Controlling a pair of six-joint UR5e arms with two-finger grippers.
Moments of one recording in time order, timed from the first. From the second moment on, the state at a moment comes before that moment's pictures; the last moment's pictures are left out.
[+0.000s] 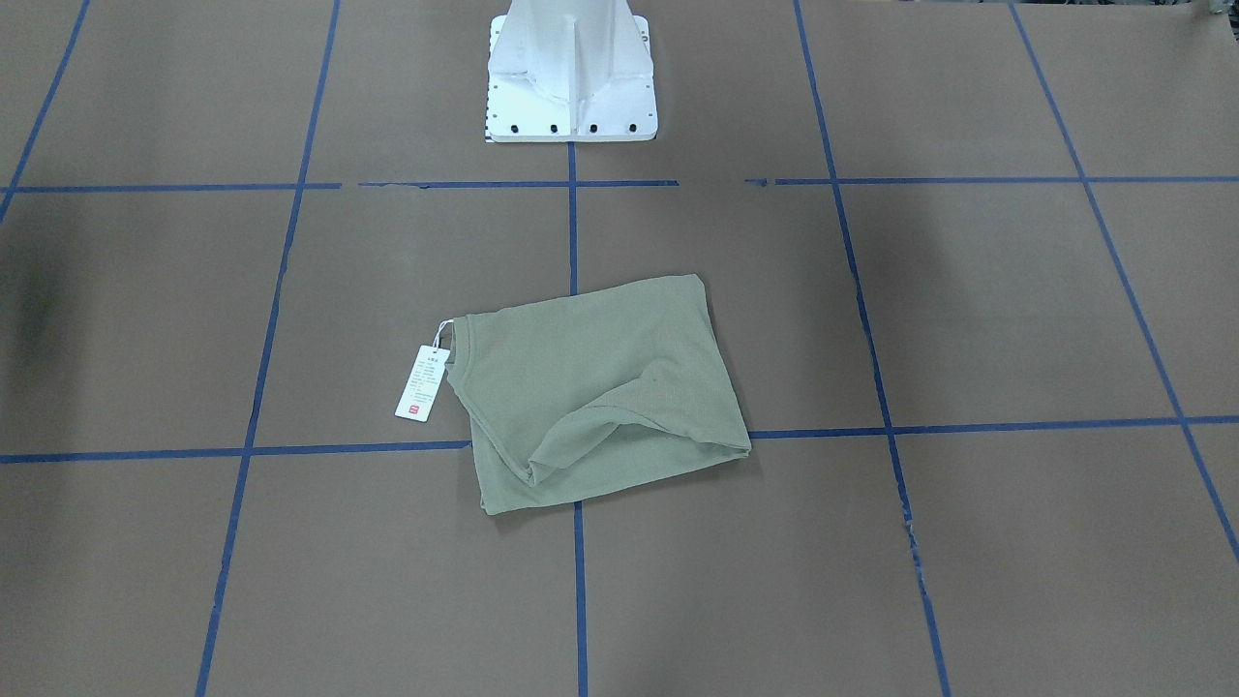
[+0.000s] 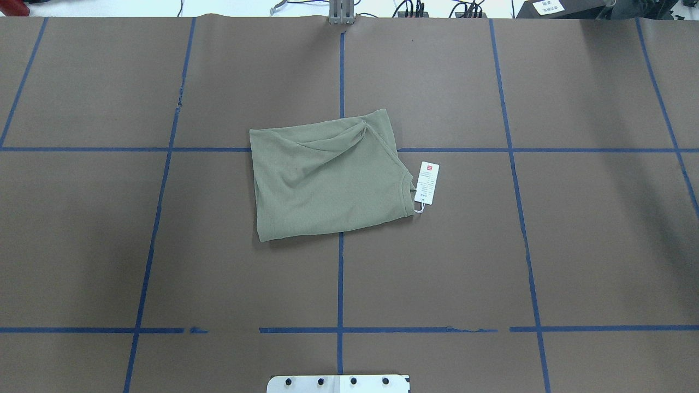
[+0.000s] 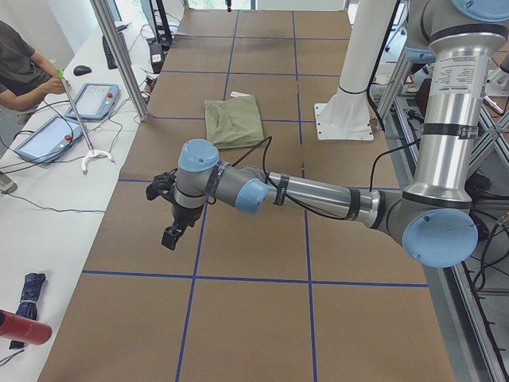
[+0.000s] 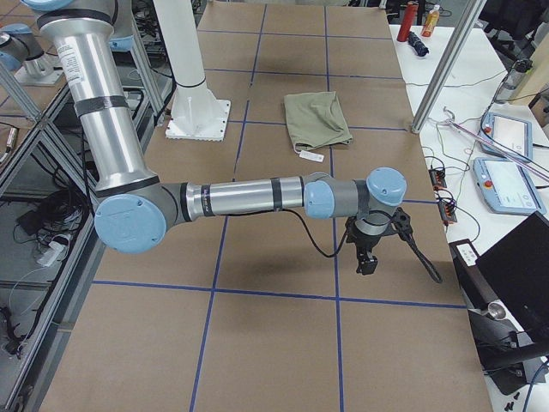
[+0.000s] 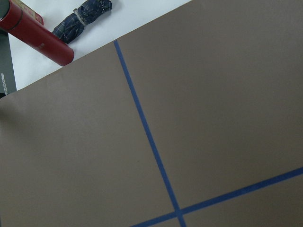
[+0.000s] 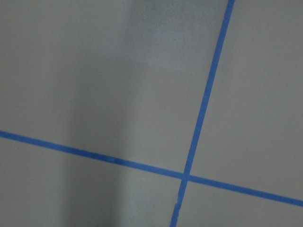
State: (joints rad) left arm -1.52 -1.63 -1.66 -1.85 -2.18 0.10; right arm 1.51 -1.32 1.46 -1.66 2.31 -0.14
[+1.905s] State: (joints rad) left arm -1.54 -1.51 -1.68 -1.64 -2.30 0.12; right arm 1.59 -1.58 1.59 -1.65 2.40 -0.09
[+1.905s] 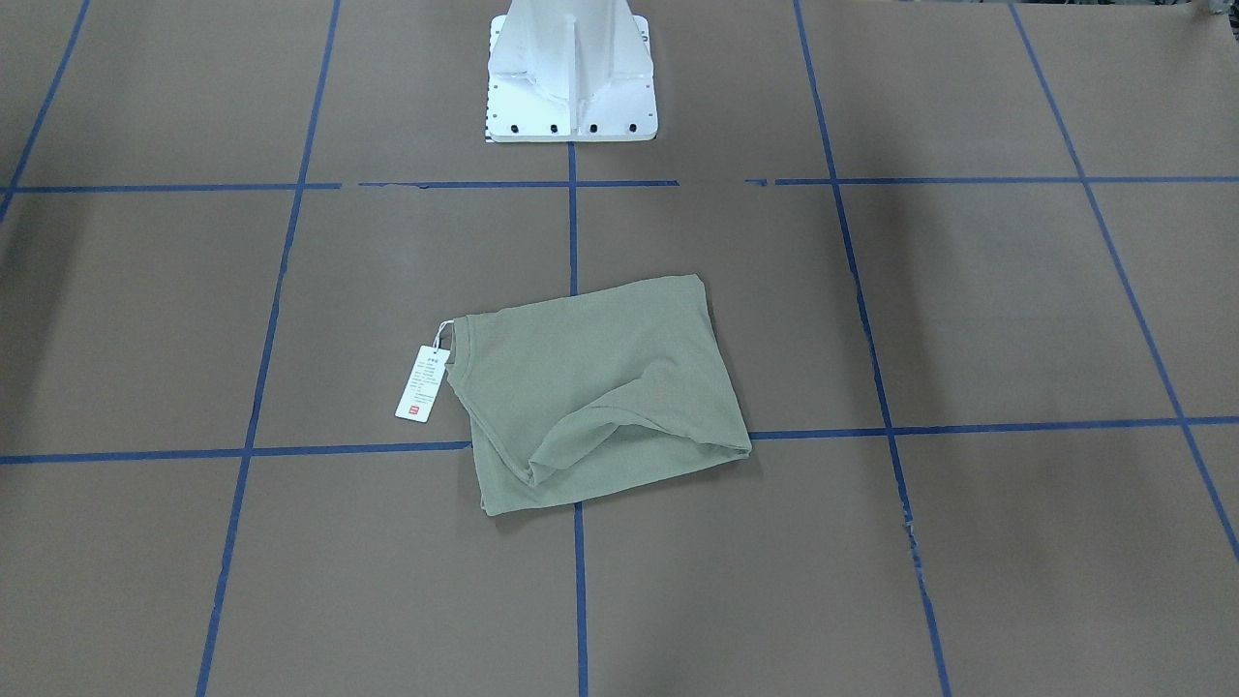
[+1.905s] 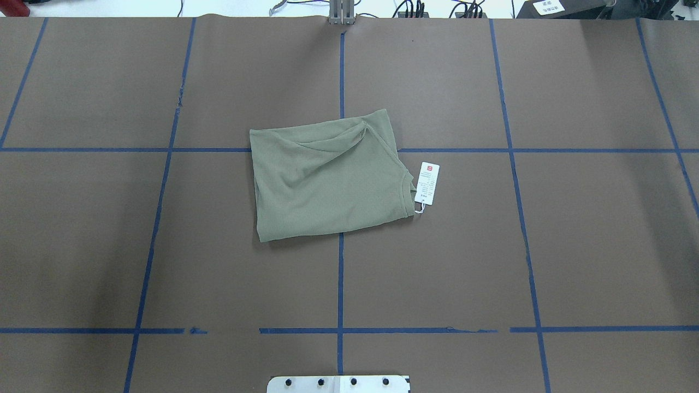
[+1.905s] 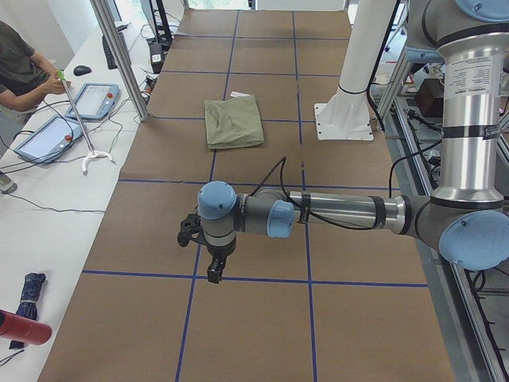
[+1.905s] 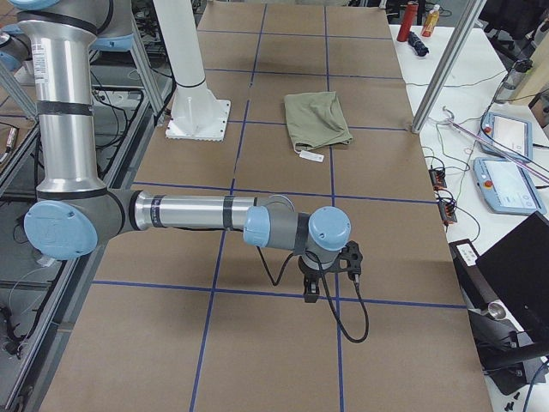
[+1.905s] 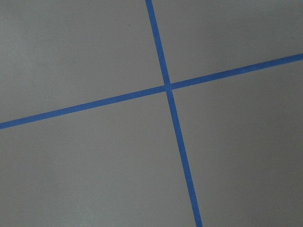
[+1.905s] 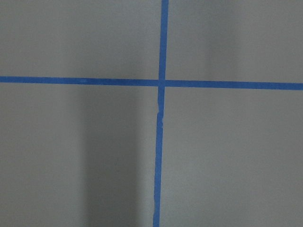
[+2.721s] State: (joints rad) left arm -1.54 -1.51 -1.67 -1.64 -2.30 0.12; right arm 1.59 -1.65 1.59 -1.40 2.40 0.12
